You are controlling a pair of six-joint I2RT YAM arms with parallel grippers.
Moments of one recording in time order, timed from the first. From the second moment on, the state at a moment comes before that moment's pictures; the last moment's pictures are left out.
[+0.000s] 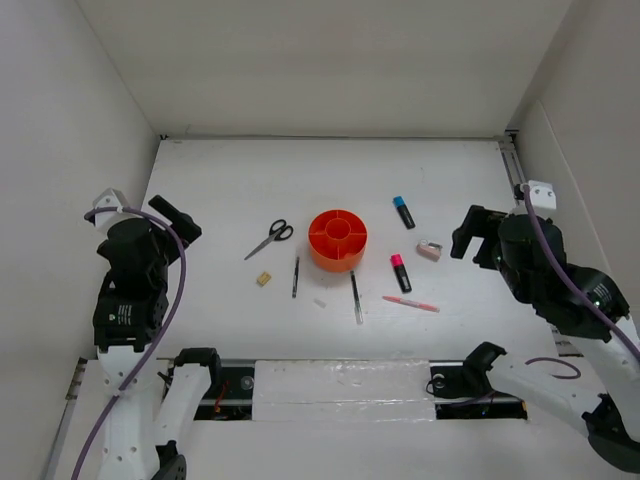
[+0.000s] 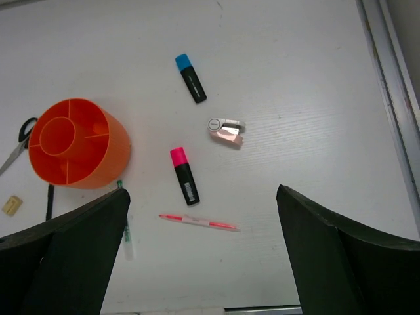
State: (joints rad) left arm 0.01 0.68 1.11 -0.85 -0.28 -0.60; right arm 0.67 0.77 1.31 -1.08 0.63 0.53
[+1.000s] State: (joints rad) left arm 0.01 0.73 0.97 -0.74 -0.12 -0.59; right arm 0.65 1.00 1.00 -0.72 0.28 -0.42
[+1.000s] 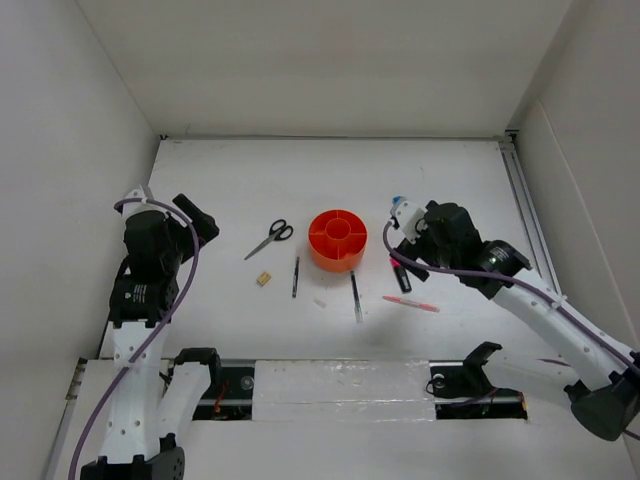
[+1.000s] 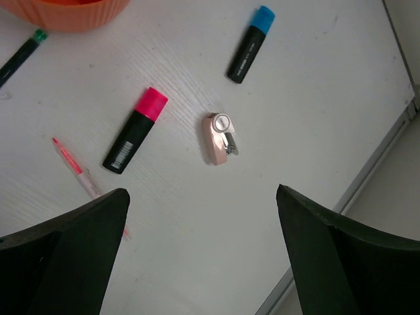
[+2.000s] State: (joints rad) left arm 0.01 0.66 0.94 -0.67 -0.03 -0.59; right arm 0.53 1.10 0.75 -0.77 -0.03 -0.70
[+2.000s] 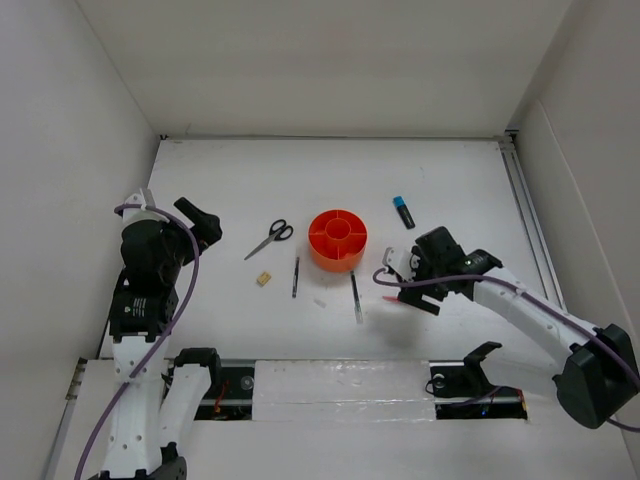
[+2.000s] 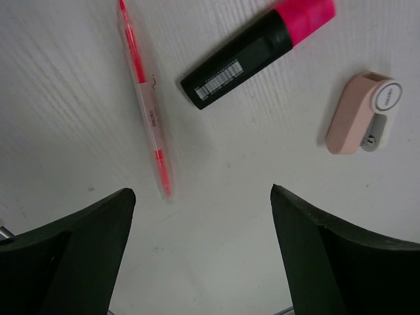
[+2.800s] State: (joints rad) left arm 0.01 0.65 0.92 -0.67 -0.05 -0.59; right arm 0.65 1.28 0.65 -0.67 -0.02 -0.74
